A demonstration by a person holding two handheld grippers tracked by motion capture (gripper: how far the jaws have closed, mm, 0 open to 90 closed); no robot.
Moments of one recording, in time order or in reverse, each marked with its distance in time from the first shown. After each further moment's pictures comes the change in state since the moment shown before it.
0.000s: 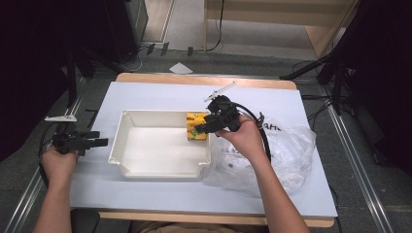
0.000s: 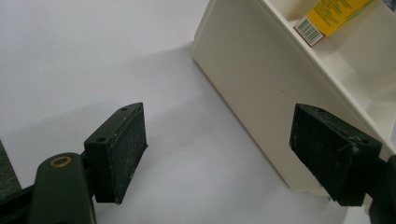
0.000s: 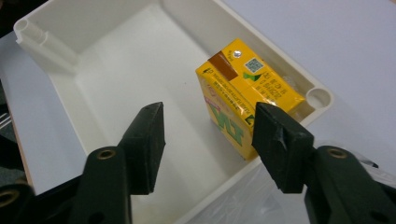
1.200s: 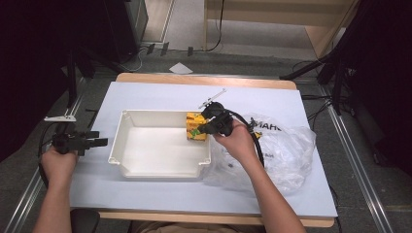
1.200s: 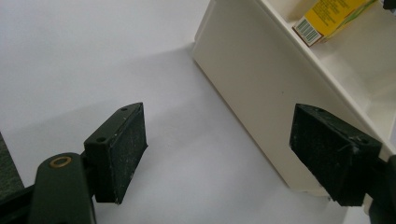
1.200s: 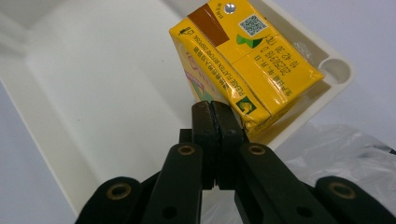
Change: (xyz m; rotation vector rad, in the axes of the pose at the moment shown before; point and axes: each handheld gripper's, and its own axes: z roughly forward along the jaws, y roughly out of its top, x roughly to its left) left arm 0.000 0.000 -0.002 -0.006 0.001 -0.001; right arm -0.001 -0.008 0.036 0.091 -0.078 0.022
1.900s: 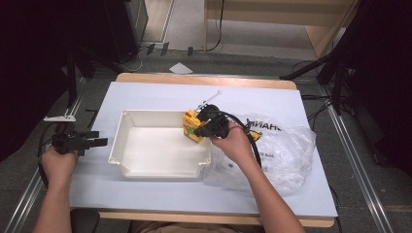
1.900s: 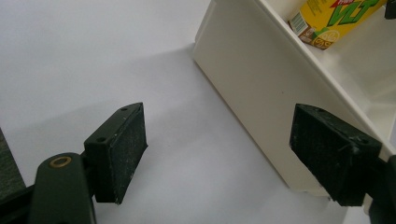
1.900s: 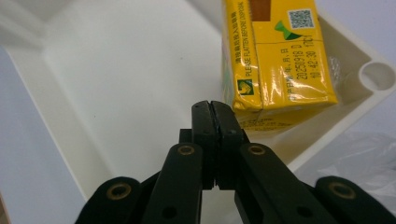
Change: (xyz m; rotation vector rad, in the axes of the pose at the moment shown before) left arm 0.000 0.000 0.000 -0.003 -0.001 0.000; right arm 0.010 0.002 0.006 0.017 0.036 -0.021
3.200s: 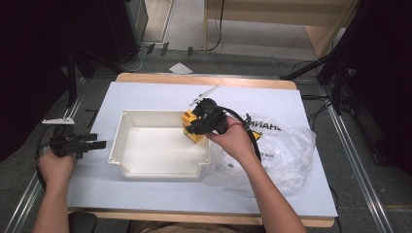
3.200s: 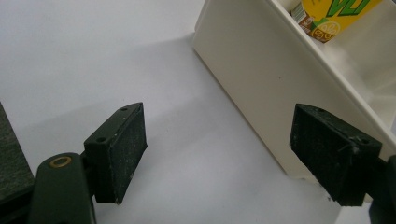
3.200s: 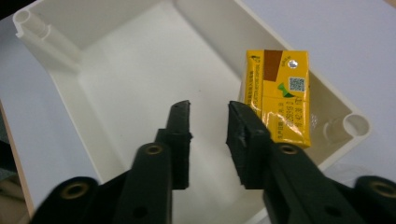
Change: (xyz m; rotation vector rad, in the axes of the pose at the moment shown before) left arm -0.003 -0.005 -0.004 0.012 0.015 0.004; right arm 0.020 0.016 -0.027 -0.074 0.008 -0.064
